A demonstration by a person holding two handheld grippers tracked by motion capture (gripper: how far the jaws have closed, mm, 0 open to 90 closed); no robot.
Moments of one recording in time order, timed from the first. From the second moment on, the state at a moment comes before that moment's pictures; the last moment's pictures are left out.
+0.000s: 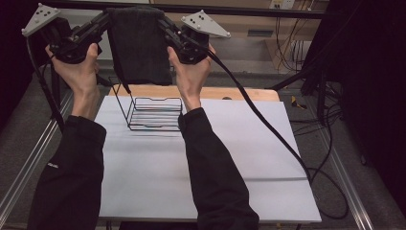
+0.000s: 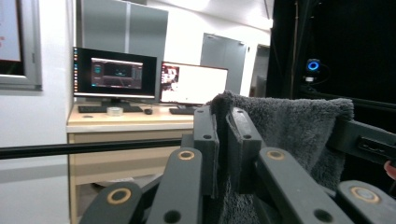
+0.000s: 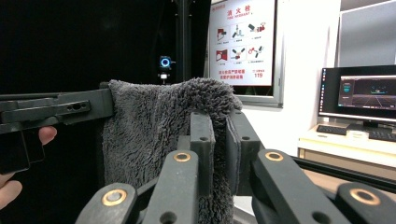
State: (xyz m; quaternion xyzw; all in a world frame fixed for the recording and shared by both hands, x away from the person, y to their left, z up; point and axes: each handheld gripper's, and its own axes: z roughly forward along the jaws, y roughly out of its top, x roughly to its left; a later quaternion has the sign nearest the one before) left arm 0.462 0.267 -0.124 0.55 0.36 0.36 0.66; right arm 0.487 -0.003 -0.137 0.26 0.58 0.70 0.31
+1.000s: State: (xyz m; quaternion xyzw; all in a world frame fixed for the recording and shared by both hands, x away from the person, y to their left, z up) left arm 0.516 0.290 -0.136 0.56 0.38 0.34 0.65; right arm 0.534 0.016 -0.139 0.27 0.61 0.67 0.32
